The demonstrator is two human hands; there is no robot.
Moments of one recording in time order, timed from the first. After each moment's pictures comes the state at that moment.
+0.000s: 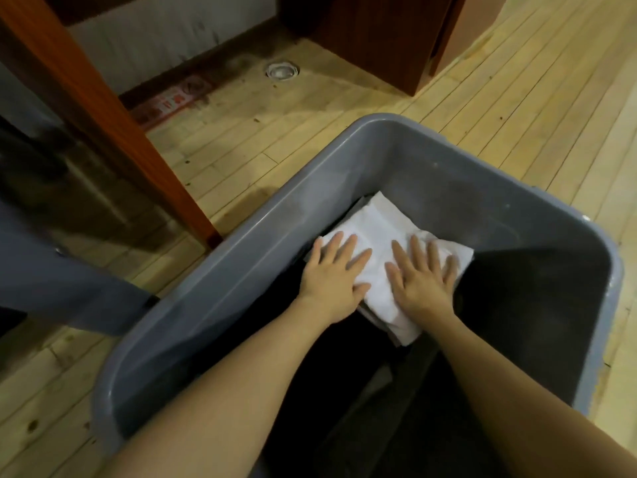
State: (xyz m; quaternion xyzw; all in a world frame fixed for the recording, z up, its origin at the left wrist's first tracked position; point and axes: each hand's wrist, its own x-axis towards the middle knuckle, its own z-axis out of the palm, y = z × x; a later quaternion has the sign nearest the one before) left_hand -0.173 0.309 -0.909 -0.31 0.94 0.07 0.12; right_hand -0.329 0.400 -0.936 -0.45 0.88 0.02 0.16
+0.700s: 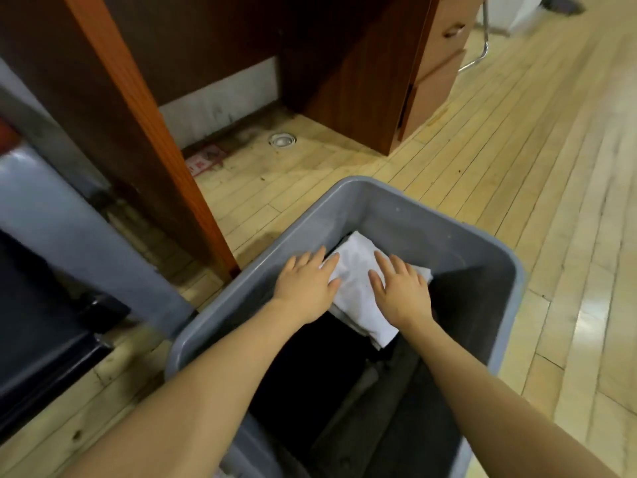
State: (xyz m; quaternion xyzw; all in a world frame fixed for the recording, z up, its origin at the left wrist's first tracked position) left_hand -0.130 0.326 -0.782 -0.36 0.93 0.08 0.06; right_hand -0.284 0.419 -0.820 -0.48 0.87 -0.08 0.09
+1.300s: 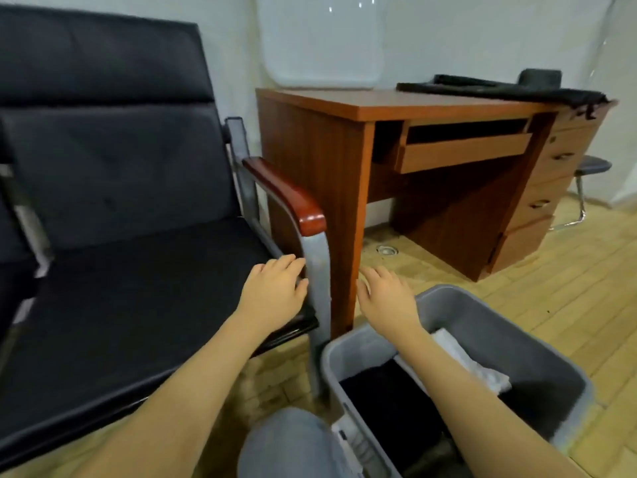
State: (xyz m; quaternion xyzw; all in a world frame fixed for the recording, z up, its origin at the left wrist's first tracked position) left_hand 0.147 0.414 -0.555 -0.53 0.83 -0.04 -0.15; right_hand -0.053 0.430 -0.588 -0.70 0.68 -0.23 -0.02
